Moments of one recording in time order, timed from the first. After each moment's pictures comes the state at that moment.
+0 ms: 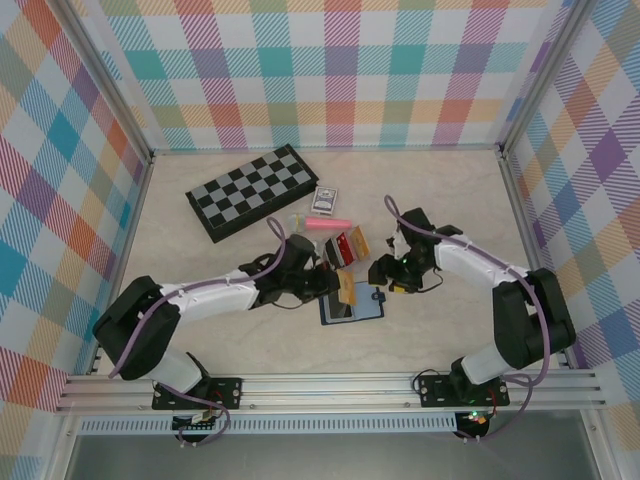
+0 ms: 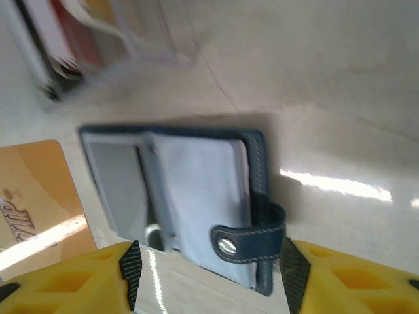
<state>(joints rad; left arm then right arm) -0.82 1.51 0.78 -0.03 0.32 -1.07 0.40 1.51 0.91 -0.76 -0.43 0.45</state>
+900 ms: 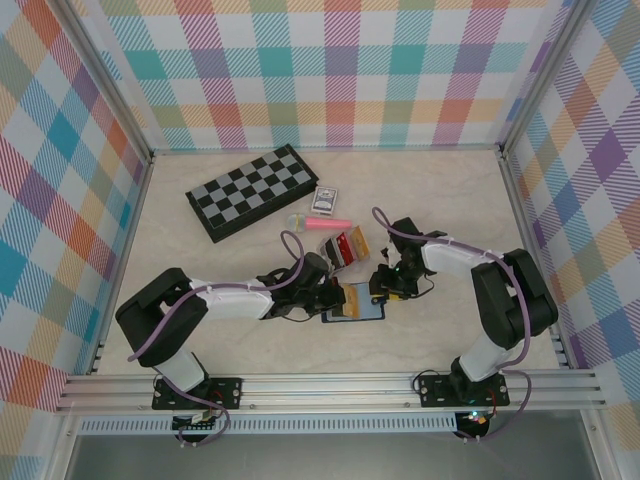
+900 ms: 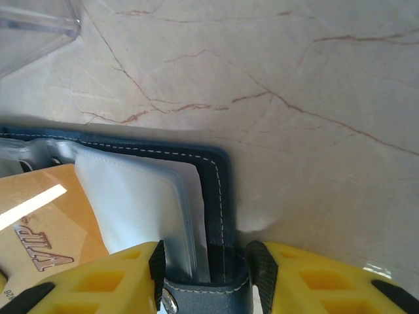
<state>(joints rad) -0.90 1.63 0.74 0.09 0.22 -1.10 0.43 1.64 0.87 -0.67 -0.38 0.44</state>
